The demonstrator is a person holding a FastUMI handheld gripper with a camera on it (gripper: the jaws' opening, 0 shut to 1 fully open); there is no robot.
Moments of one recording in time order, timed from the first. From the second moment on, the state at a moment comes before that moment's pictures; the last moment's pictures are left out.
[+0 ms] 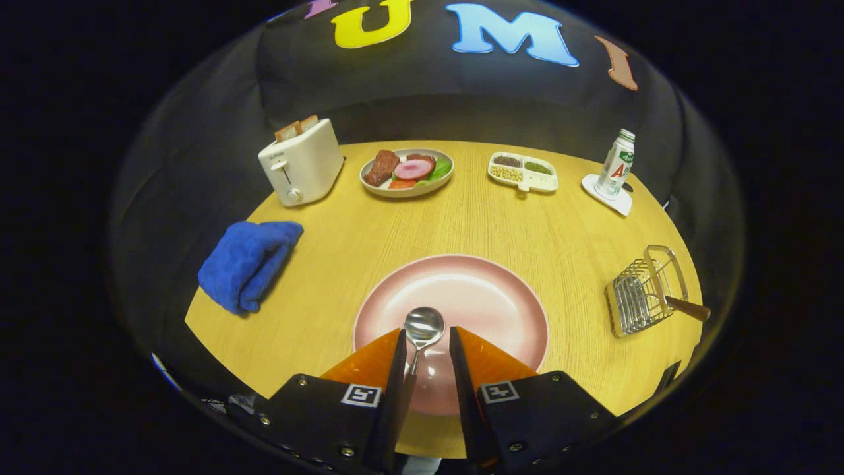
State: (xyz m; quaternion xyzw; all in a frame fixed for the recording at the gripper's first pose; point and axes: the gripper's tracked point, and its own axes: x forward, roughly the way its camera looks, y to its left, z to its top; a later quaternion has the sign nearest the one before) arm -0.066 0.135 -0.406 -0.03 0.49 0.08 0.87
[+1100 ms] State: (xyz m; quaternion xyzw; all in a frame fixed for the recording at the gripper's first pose) arm -0.091 0.118 -0.449 0.00 0.59 0.08 0.80
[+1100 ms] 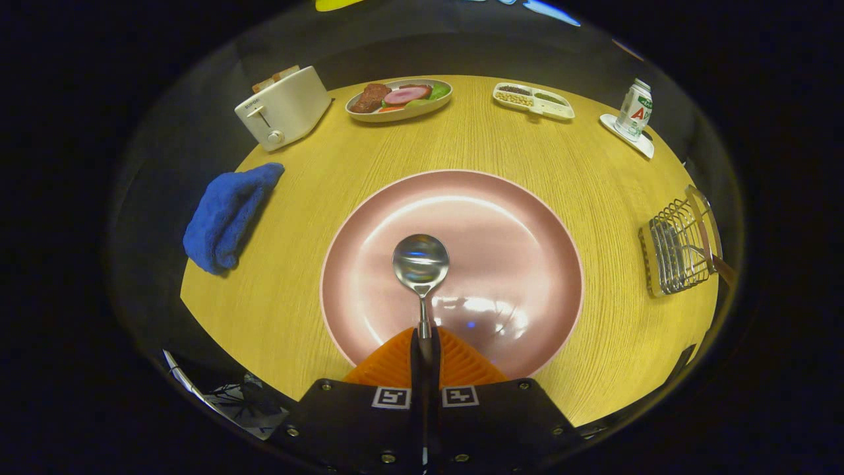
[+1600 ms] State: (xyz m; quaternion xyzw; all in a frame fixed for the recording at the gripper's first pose) arm -0.056 0.078 -0.406 0.03 0.54 0.05 0.84
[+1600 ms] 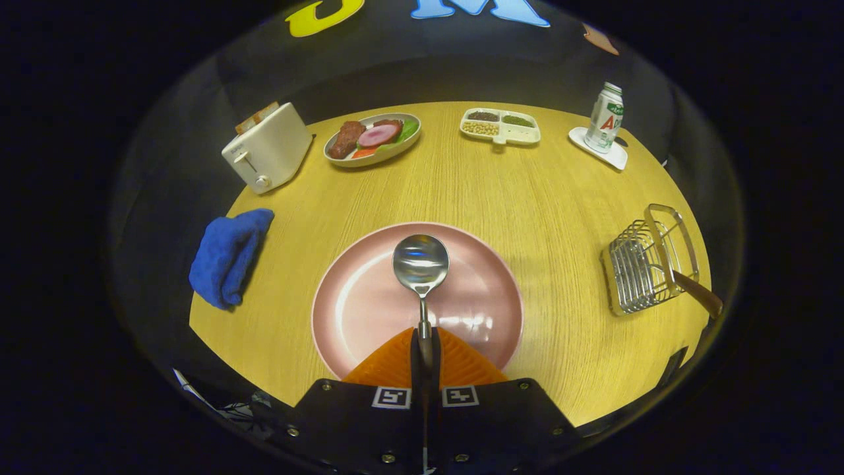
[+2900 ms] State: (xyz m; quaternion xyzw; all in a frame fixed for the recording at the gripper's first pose) arm -0.040 -0.135 -0.336 -0.01 0.53 -0.07 0.85
